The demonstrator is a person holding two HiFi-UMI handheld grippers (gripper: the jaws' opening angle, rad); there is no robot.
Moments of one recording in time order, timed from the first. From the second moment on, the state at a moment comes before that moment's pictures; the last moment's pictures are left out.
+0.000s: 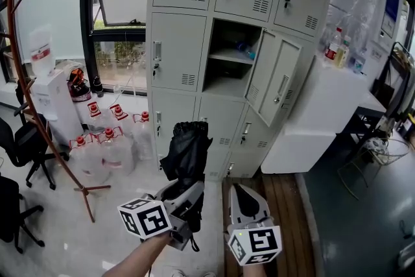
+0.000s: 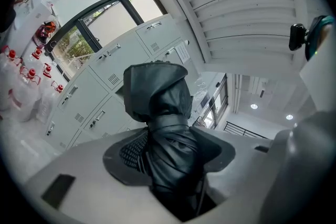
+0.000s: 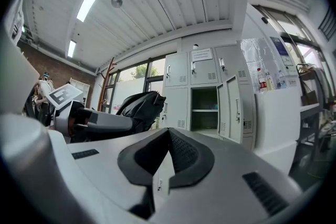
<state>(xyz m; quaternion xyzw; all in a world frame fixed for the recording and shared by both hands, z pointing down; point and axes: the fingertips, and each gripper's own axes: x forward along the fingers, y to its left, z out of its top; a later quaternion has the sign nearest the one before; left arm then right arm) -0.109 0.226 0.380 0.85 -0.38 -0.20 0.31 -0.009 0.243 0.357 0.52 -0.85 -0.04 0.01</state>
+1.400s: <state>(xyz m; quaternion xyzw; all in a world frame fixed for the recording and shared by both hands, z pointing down) -0.013 0.049 0.393 0.83 -0.41 -0.19 0.33 0.077 0.052 0.373 0.47 -0.88 -0.01 0.00</state>
